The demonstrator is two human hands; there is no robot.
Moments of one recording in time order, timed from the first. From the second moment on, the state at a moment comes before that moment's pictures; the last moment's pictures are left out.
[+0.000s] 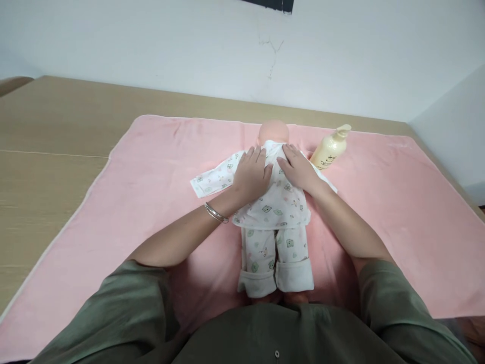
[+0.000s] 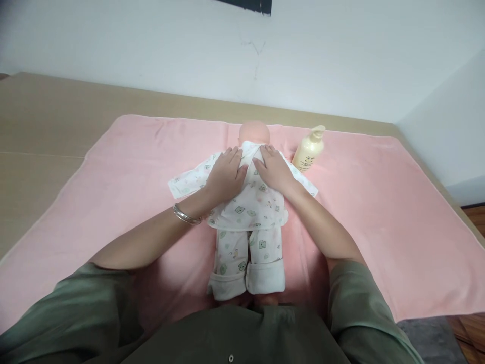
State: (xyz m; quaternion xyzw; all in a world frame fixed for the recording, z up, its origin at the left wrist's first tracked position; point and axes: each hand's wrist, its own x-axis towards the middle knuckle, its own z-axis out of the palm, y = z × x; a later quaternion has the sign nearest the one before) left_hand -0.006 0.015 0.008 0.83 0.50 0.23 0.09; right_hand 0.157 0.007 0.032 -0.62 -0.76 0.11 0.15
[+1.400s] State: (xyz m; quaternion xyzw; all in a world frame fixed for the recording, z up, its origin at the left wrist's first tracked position) left_hand -0.012 0.020 0.010 0.82 0.50 0.23 0.14; right_hand 0.165 0.016 0.028 -0.58 -0.79 0.12 0.18
